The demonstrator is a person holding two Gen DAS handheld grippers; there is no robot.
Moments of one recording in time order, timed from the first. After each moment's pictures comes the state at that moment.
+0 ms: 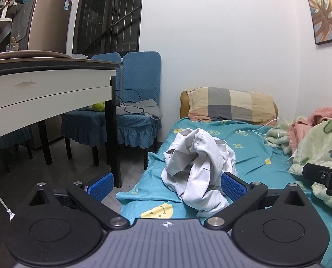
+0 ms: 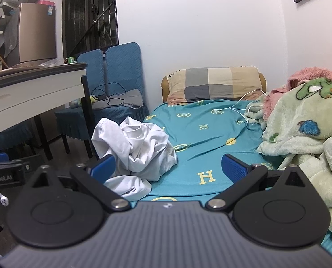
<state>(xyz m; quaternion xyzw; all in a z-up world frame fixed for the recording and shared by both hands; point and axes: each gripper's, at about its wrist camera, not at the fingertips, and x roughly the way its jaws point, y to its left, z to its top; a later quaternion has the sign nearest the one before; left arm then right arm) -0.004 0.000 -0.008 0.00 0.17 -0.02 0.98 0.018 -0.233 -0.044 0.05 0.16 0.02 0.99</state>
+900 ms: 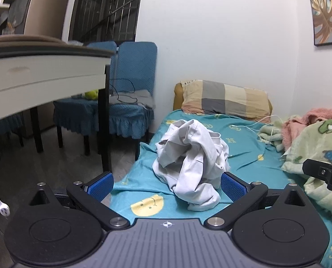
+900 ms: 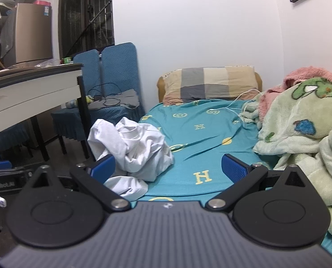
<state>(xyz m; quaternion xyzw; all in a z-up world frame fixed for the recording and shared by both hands) 0.008 0.004 -0.020 -0.03 0.20 -0.03 0.98 0.020 -0.236 -0.041 0.05 0.16 0.00 0.99</state>
